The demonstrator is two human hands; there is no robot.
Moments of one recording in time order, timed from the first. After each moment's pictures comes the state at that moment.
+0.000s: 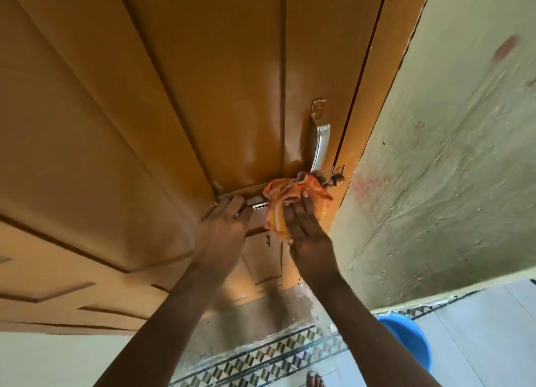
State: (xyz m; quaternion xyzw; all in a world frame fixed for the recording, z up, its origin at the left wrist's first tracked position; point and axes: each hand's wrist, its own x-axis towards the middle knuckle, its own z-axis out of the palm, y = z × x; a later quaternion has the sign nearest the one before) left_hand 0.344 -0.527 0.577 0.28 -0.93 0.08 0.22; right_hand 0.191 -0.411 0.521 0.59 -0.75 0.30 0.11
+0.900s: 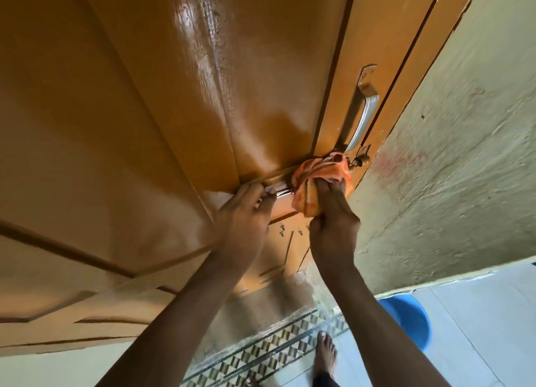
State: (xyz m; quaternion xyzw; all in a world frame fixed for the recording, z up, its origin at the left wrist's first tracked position) left_hand 0.357 -0.554 0.553 0.23 -0.92 0.04 0.31; right_hand 0.228 -0.438 0.534 0.38 -0.81 0.43 0.09
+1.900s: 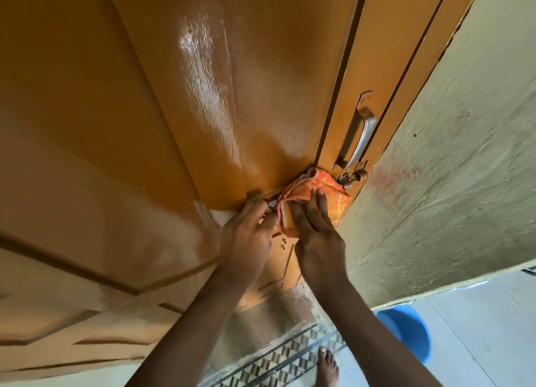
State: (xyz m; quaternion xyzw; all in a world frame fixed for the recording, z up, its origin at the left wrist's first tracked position) left_hand 0.361 -0.555 0.556 0.20 -0.91 -0.03 0.35; right_hand 0.253 -0.447 0.542 0.48 -0.83 0.25 0.12
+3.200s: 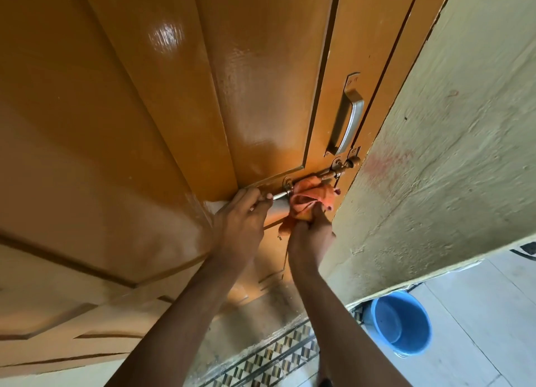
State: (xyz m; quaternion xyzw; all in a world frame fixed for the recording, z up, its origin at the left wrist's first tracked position) left_hand 0.359 -0.559 0.551 0.21 -0.92 0.01 0.34; right_hand 0.271 -0.471 0.528 0.07 -0.82 0.56 -0.06
